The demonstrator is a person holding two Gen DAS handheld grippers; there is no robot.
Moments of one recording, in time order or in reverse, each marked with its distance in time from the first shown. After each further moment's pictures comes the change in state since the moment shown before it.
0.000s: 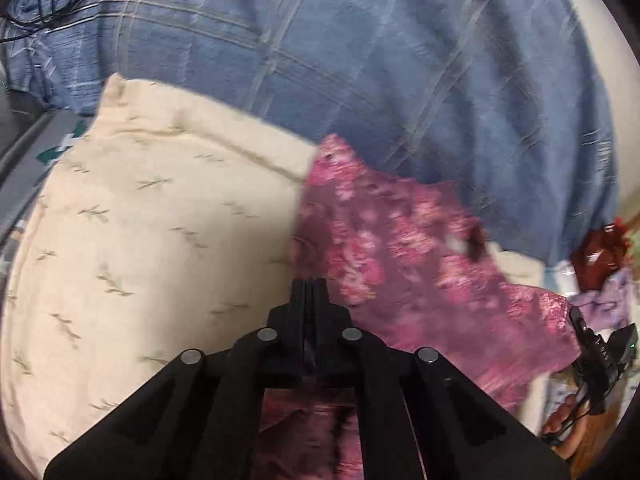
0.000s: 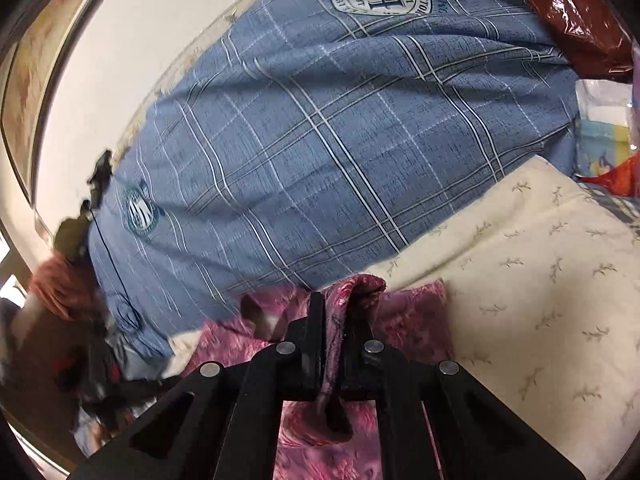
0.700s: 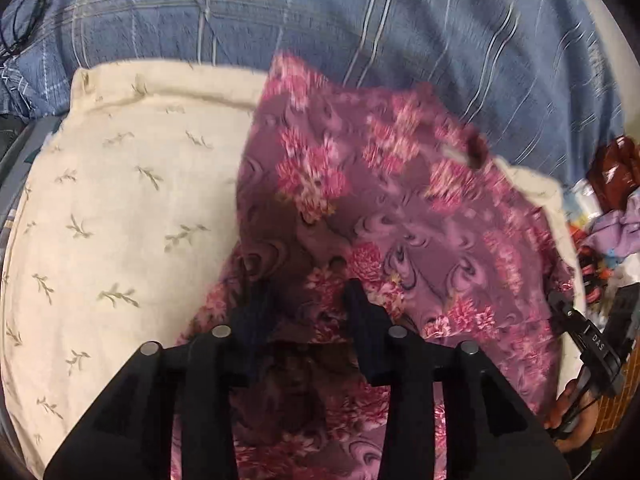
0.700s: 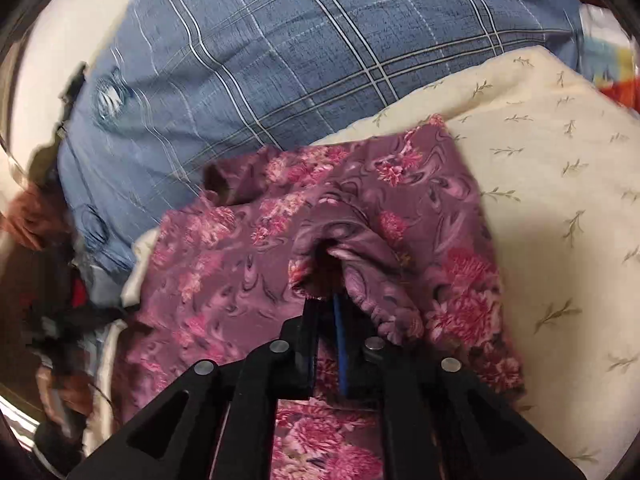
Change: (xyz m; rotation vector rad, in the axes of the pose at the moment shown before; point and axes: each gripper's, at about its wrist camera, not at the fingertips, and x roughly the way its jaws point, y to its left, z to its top) left arm 0.005 -0.030 -0.036 0.175 0.081 0.048; right arm 0.011 0.012 -0.087 -0.050 0.234 -0.047
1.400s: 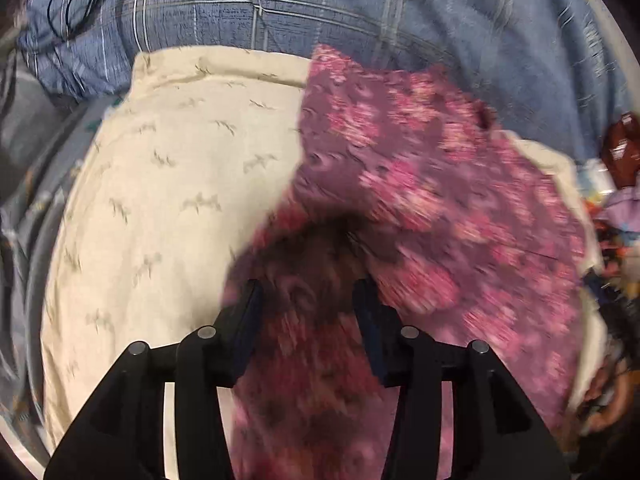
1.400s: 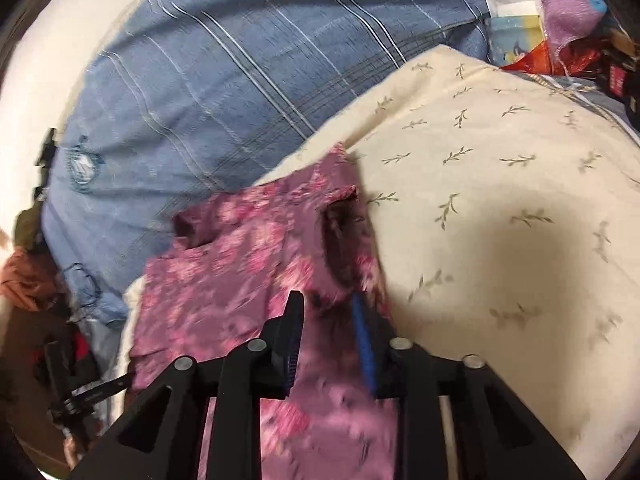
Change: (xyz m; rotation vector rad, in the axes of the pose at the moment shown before) left arm -0.052 0.009 -0.055 0.012 0.018 0.075; right arm -0.063 -0.037 -0.017 0.128 -0.036 -0.074
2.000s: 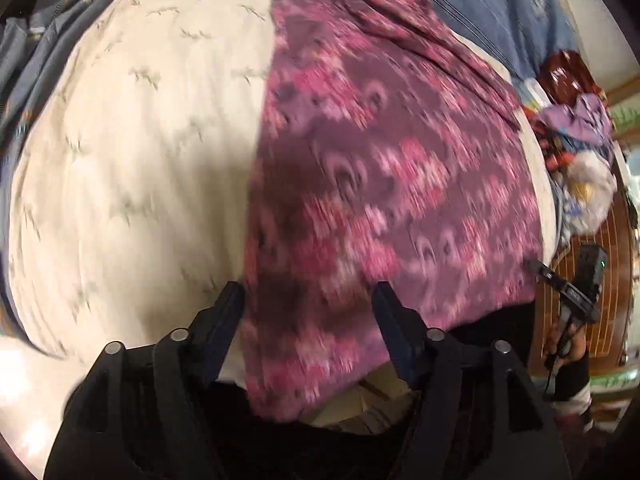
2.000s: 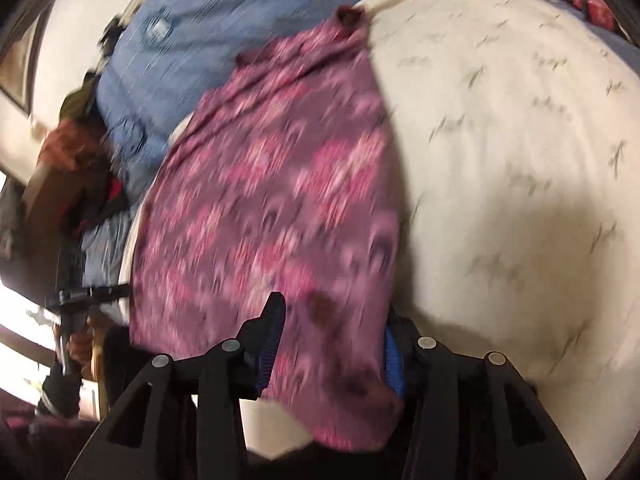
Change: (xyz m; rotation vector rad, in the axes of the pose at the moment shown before) left arm -0.056 0.048 -0.185 0.018 0.232 -0.199; right arm -0.088 -0.043 -0.160 -0.198 0.334 0.113
